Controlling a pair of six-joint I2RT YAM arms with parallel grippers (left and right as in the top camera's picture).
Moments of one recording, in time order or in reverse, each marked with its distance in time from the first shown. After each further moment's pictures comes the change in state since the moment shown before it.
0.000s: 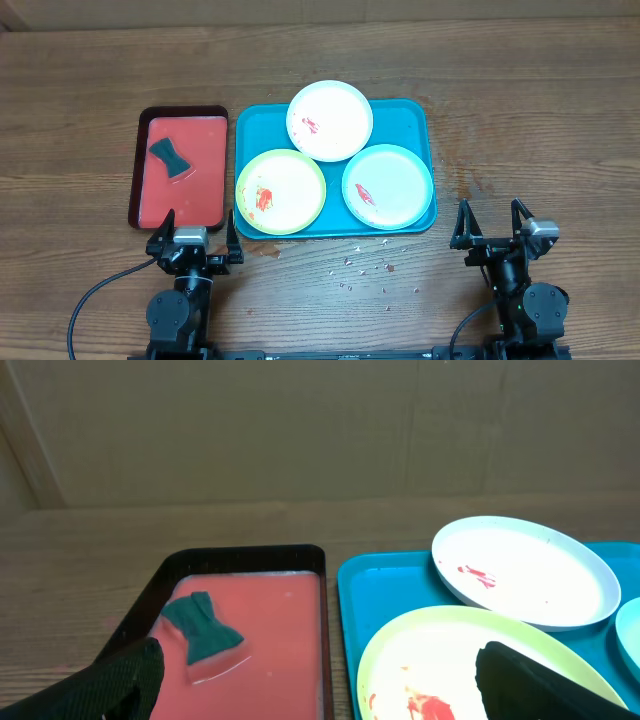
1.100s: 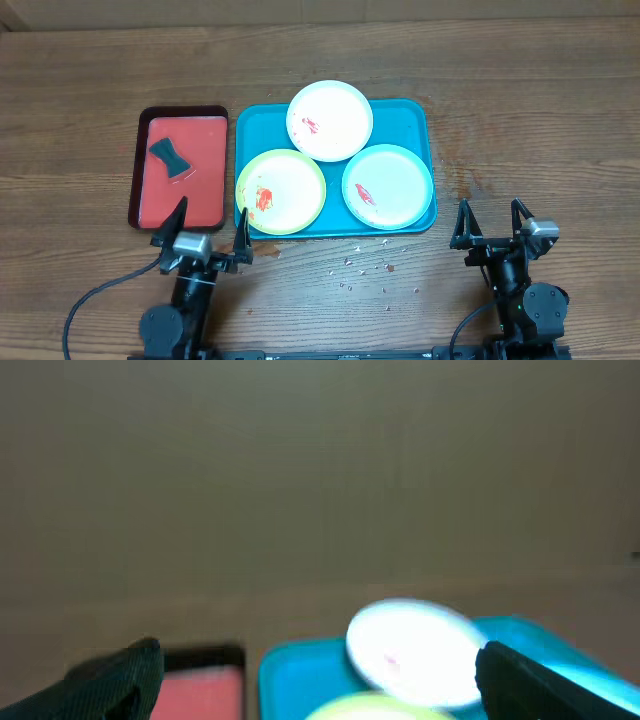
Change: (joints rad) left arm 0.000 -0.001 0.000 0.246 0.211 -0.061; right arm 0.000 0.000 0.000 0.000 0.000 0.000
